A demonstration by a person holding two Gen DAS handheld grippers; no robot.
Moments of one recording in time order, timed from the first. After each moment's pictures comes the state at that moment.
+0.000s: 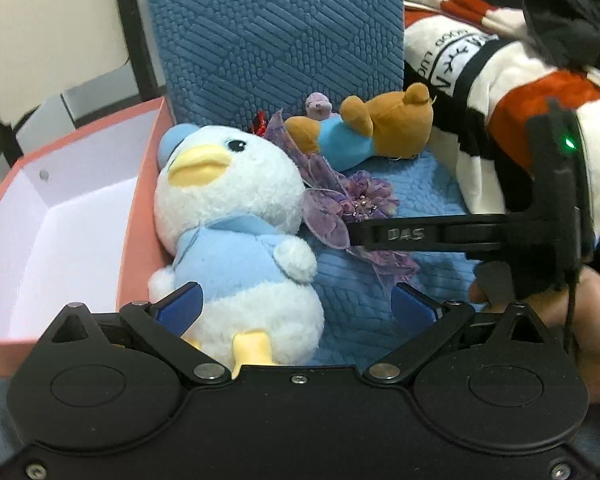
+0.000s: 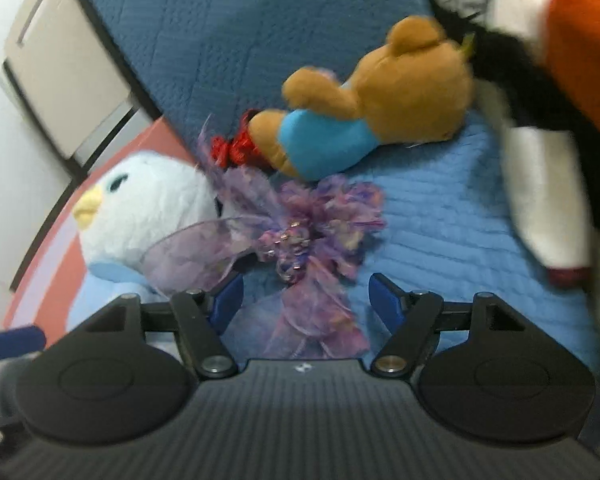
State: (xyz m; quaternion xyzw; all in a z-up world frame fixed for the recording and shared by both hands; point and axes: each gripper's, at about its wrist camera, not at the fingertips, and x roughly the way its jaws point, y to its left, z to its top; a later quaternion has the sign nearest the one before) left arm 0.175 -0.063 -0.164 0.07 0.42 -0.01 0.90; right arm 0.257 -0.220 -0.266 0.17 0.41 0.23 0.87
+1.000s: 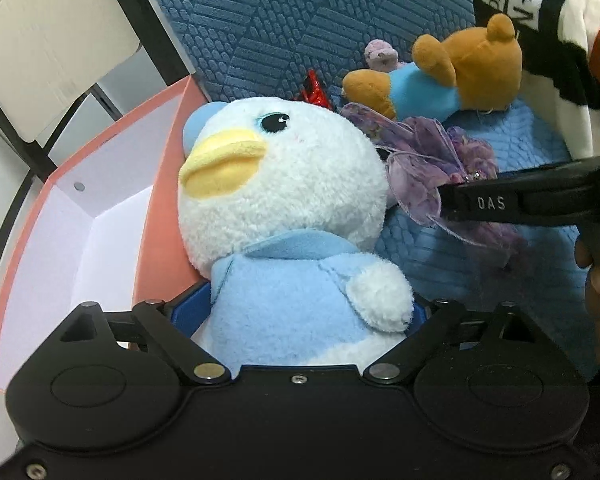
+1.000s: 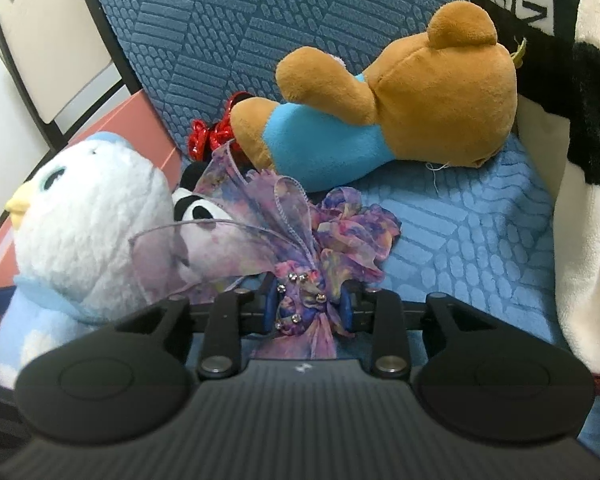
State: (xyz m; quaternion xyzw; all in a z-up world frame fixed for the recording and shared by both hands) left arm 0.235 -0.054 -0.204 0.15 0.47 0.09 0.87; right arm 0.301 -0.208 -0.282 0.11 0.41 0.22 0.88
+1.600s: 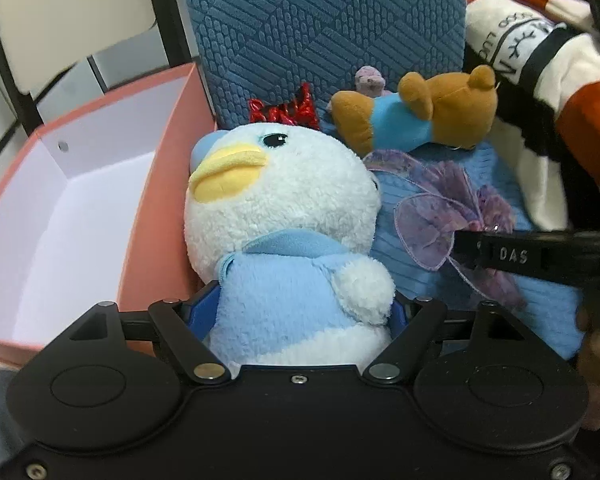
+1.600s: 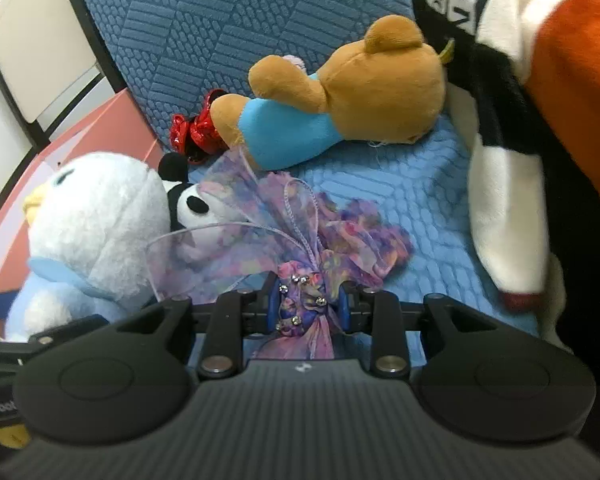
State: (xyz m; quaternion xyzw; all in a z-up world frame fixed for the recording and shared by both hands) left arm 0.205 -0.045 -0.181 0.03 0.46 0.06 0.88; right arm 0.256 -0.229 -0.256 0.10 0.43 0.16 0.88
